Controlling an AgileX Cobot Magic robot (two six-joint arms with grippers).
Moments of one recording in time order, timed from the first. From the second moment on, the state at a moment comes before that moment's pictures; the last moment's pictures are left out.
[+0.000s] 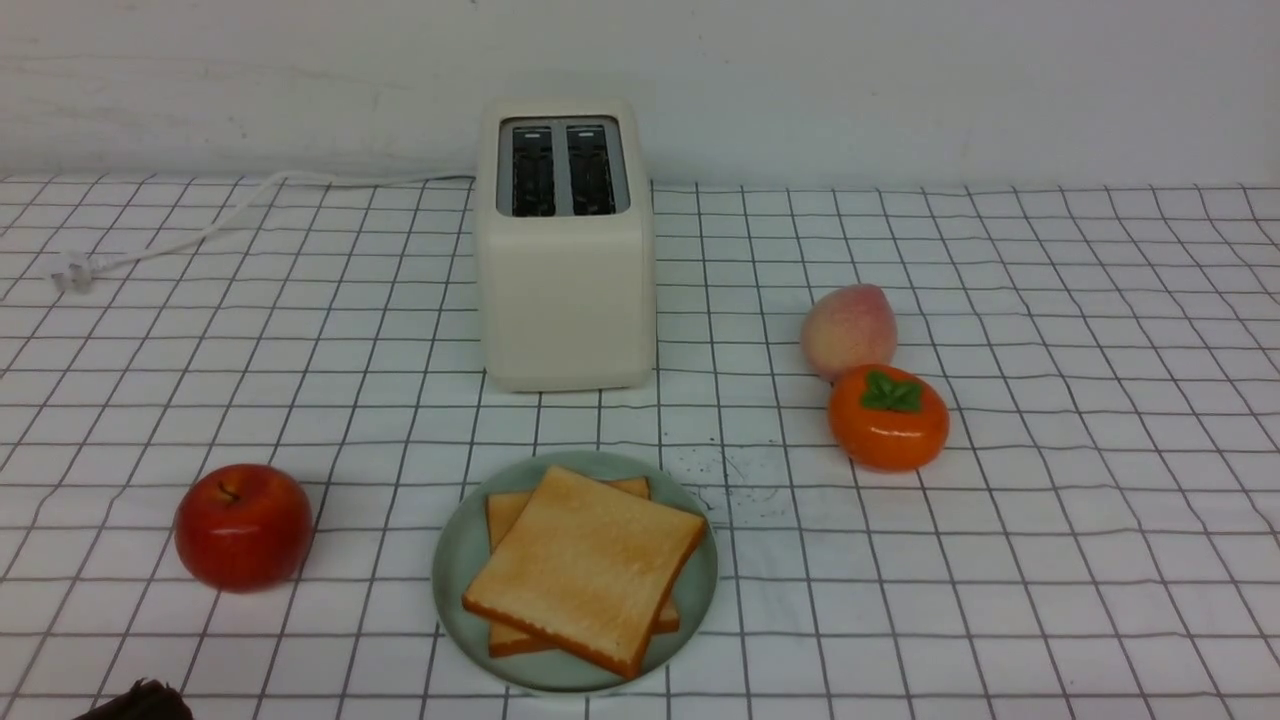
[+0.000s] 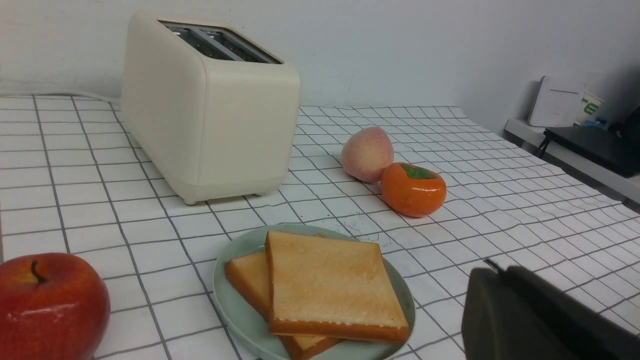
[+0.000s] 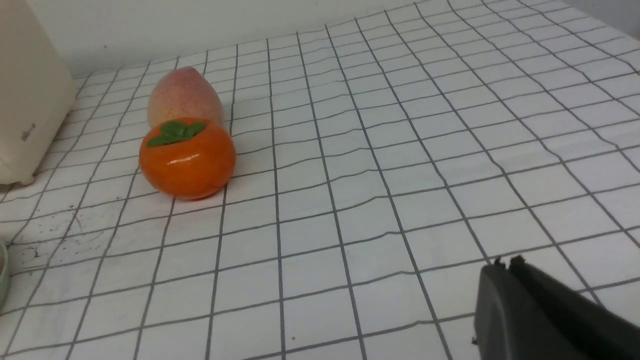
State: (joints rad) right arm -0.01 -0.01 -0.01 -0.14 0.31 0.36; left arm -0.40 0.07 -0.13 -0.69 0.21 0.43
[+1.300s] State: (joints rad) right arm -0.01 -0.01 0.02 0.07 0.38 -0.02; left arm -0.40 0.07 -0.13 -0.69 0.21 0.43
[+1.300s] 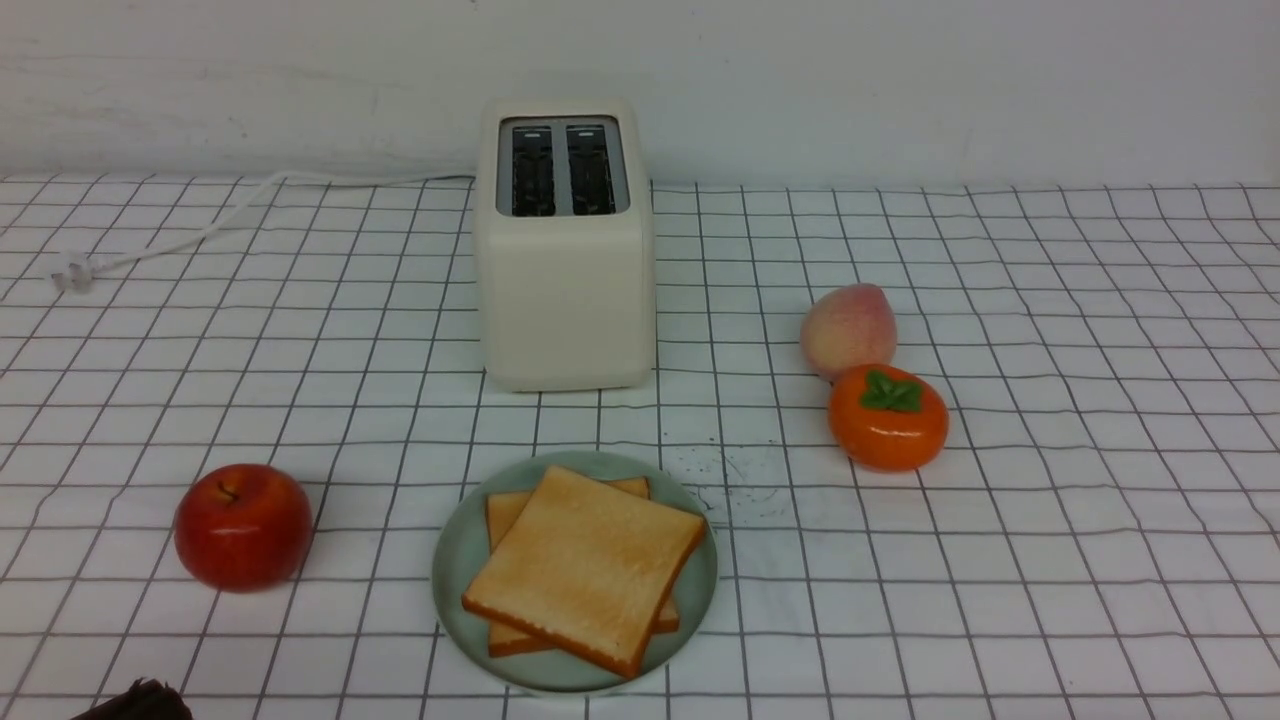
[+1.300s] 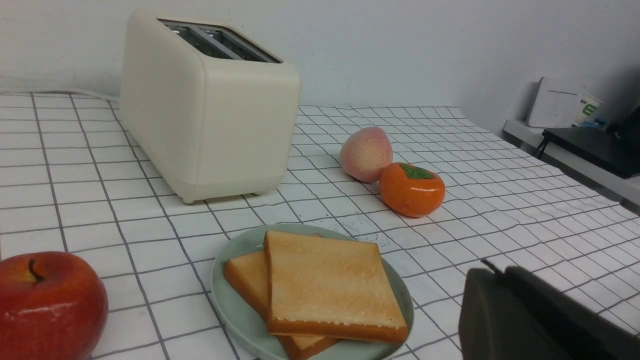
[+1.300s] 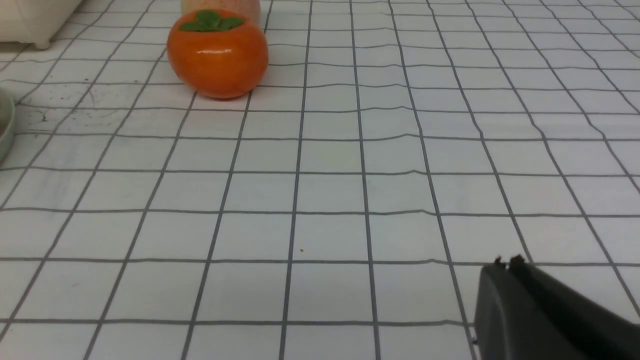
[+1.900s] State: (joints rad) right arm -0.01 -0.01 0.02 0.07 0.38 -0.02; left arm -0.10 -0.01 -0.04 -0.29 0.21 0.11
